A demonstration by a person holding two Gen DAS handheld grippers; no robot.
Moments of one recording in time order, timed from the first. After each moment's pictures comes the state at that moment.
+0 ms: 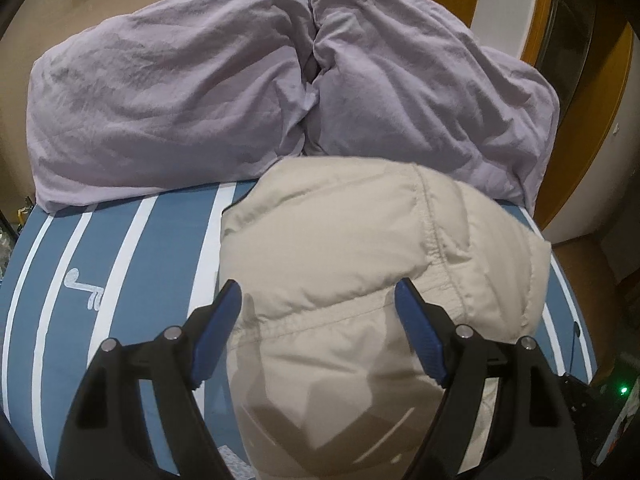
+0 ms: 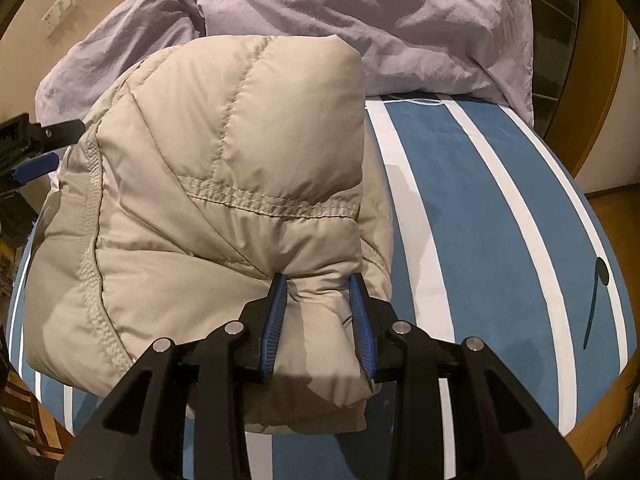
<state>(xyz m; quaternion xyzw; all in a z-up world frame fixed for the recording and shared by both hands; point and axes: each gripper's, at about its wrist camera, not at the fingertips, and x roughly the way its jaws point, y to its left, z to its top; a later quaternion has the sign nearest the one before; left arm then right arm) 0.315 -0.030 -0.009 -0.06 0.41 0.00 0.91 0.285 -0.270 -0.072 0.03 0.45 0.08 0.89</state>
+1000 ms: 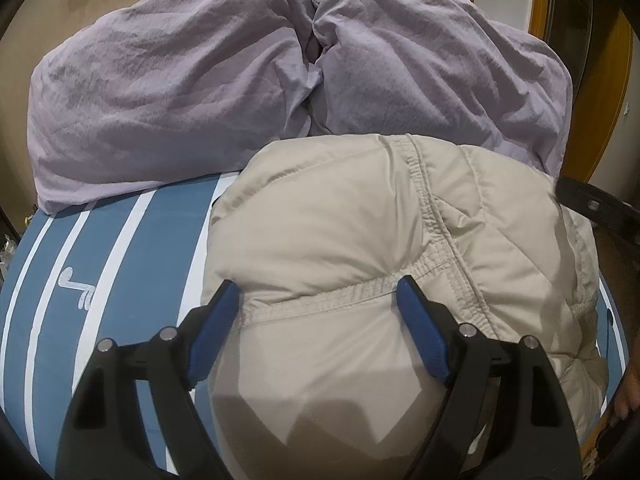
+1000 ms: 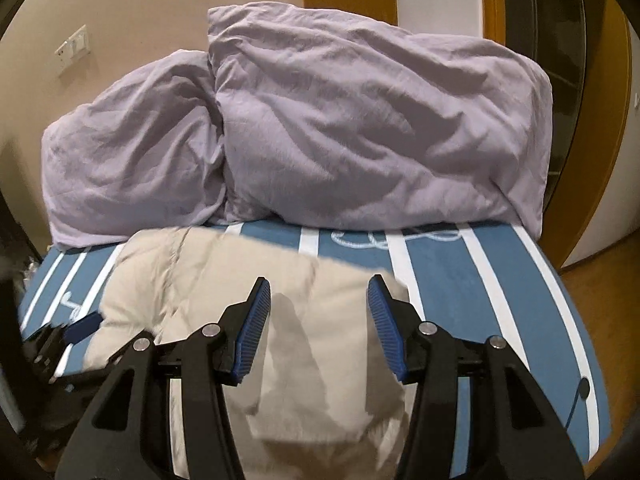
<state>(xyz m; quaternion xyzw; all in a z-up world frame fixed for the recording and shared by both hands) 0.323 -0.042 -0.049 -0.03 0.40 0.03 0.91 0.366 -0.232 0.004 0.00 0.33 0.07 0.94</state>
